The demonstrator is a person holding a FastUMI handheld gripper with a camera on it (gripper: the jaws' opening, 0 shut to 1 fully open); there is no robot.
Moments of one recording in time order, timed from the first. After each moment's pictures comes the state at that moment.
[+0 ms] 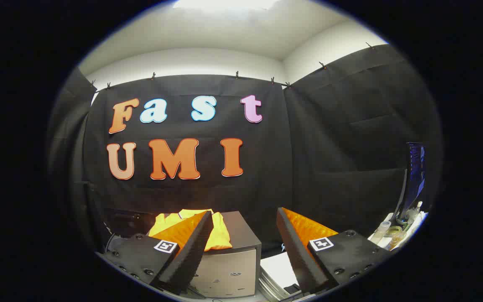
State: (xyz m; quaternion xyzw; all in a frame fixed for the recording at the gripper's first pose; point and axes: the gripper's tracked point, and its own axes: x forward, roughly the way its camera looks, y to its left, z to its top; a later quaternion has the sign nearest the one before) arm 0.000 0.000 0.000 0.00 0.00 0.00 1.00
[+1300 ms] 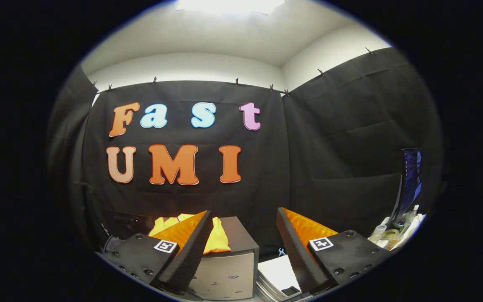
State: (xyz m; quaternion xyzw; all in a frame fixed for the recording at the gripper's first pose) arm -0.017 0.006 0.030 0.00 -0.03 0.00 1.00
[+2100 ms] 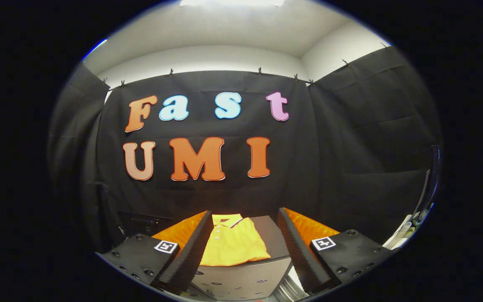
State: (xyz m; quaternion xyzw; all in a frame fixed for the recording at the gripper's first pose) arm 0.063 0.112 0.023 0.00 0.02 0.08 1.00
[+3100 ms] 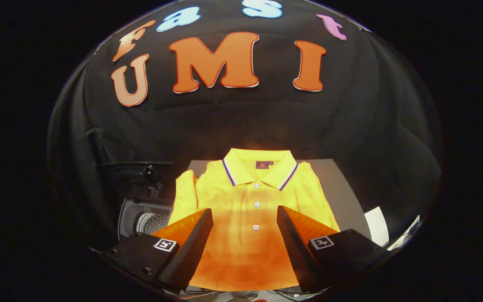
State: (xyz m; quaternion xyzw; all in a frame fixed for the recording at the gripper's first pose) arm 0.272 0.228 -0.175 -0.05 0.37 0.11 0.92
